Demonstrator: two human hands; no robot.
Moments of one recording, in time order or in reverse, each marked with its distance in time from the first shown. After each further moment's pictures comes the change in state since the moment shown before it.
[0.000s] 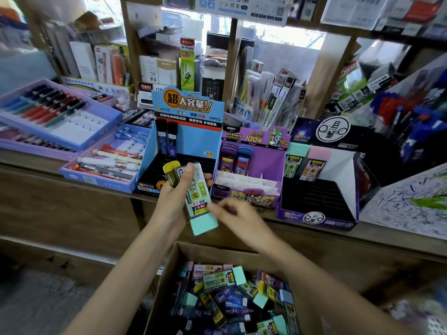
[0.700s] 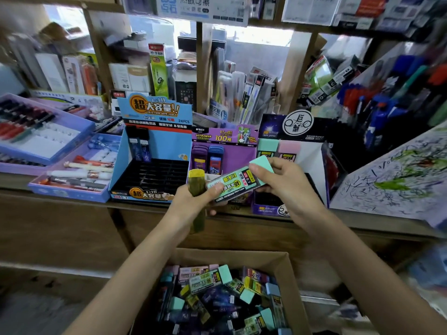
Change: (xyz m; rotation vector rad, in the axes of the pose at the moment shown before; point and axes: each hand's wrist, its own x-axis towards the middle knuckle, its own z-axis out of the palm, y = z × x) left_hand 0.002 -0.028 0.051 0.316 -0.211 -0.092; right_hand -0.036 -0.015 -0.110 0.381 0.371 -0.004
